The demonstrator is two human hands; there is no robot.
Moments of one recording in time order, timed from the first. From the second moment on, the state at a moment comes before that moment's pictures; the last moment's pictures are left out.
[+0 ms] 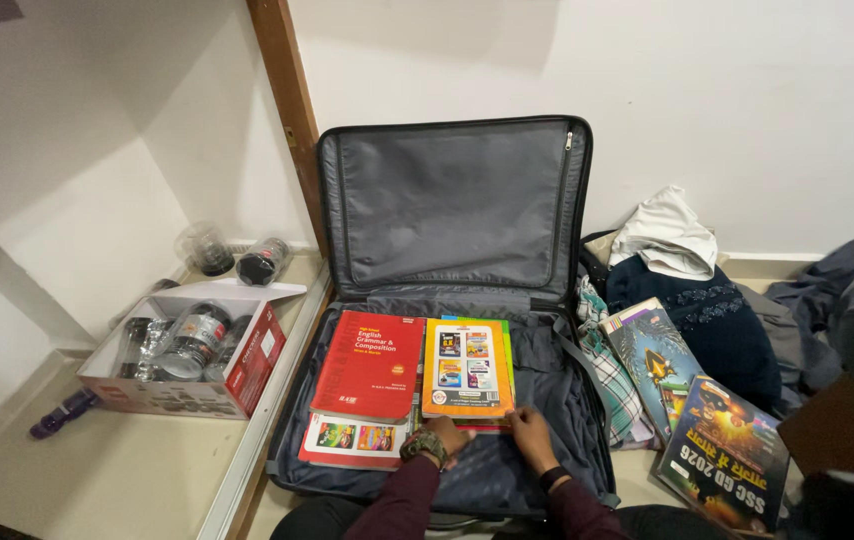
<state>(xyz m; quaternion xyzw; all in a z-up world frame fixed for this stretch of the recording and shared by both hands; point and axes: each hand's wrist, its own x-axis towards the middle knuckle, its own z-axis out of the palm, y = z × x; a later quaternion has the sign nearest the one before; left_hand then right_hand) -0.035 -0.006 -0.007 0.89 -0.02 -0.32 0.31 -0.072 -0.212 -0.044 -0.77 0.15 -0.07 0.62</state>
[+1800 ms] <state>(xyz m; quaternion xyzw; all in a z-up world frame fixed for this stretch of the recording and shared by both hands) 0.020 0.107 0.027 0.97 -0.10 -0.22 0.02 -0.037 -0.223 -0.053 -0.89 0.03 -0.08 0.44</state>
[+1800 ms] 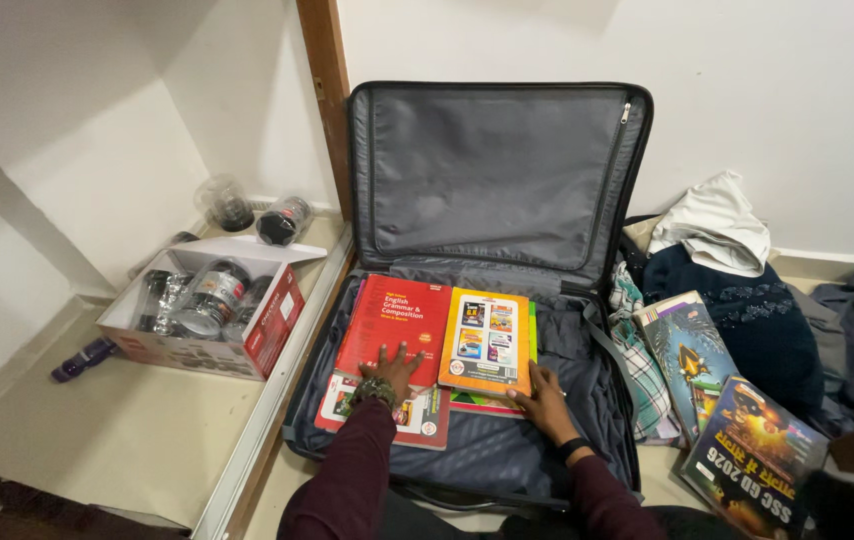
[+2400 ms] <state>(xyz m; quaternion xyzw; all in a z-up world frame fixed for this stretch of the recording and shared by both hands) 0.007 0.065 0.023 0.95 -0.22 -0.21 0.12 -0.071 -0.400 0.019 -0.88 0.24 -0.22 0.36</state>
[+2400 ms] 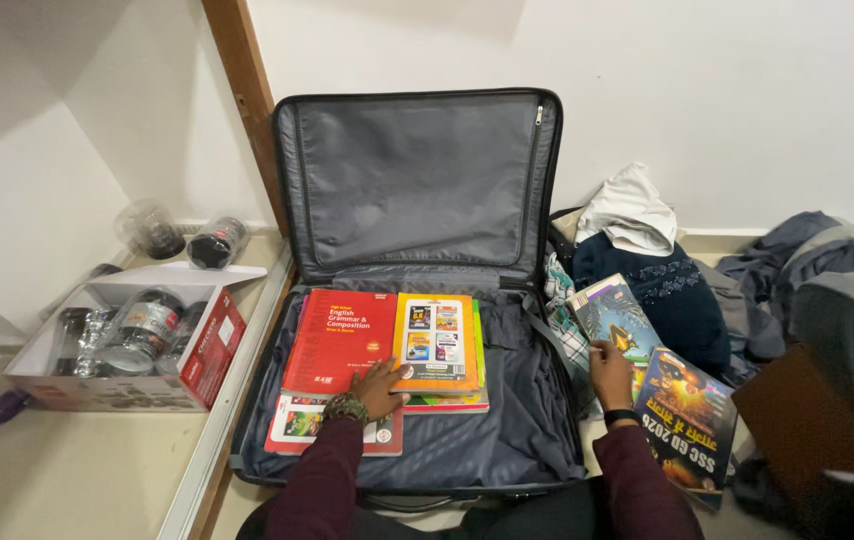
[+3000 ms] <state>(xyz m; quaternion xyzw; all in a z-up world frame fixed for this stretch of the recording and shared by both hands) 0.007 0.066 0.023 0.94 -0.22 -0.21 0.15 -0.077 -0.435 0.019 -0.93 0.30 -0.20 0.08</state>
